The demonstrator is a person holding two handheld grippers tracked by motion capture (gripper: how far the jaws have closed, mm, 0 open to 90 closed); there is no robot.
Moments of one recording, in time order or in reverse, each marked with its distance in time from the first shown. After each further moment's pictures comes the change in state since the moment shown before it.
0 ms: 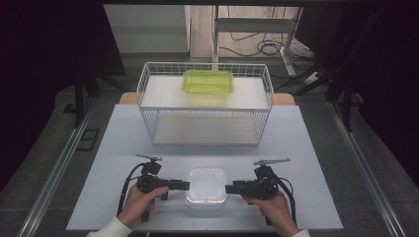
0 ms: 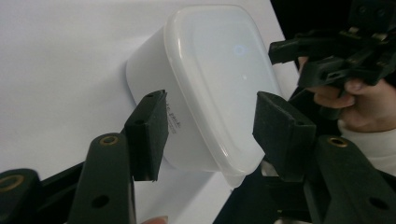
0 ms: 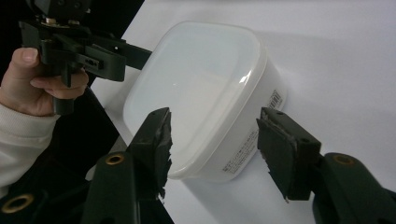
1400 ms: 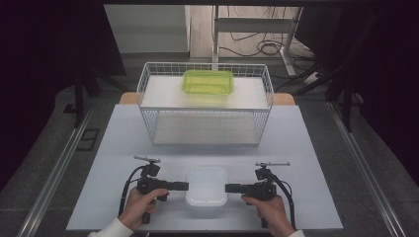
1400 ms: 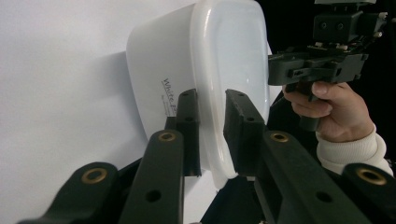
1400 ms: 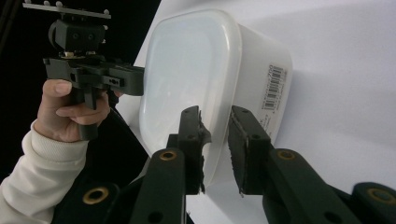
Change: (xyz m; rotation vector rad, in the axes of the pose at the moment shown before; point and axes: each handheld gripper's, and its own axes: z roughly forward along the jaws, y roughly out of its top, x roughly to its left) left arm 0.001 -0.006 0.000 -0.025 -0.062 -0.031; right arm -0.010 -0.008 0.007 -0.028 0.090 0.176
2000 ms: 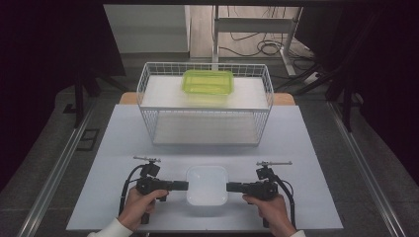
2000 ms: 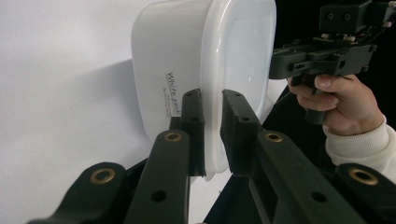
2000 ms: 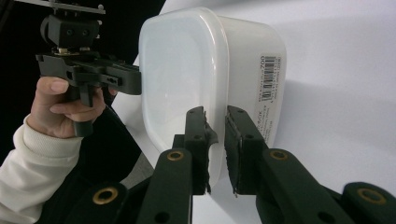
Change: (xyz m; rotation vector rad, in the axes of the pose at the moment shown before) left arm -0.010 0.000 -0.003 -0.011 0.029 0.069; right arm 0.007 0.001 -0.006 -0.020 -0.018 -0.067
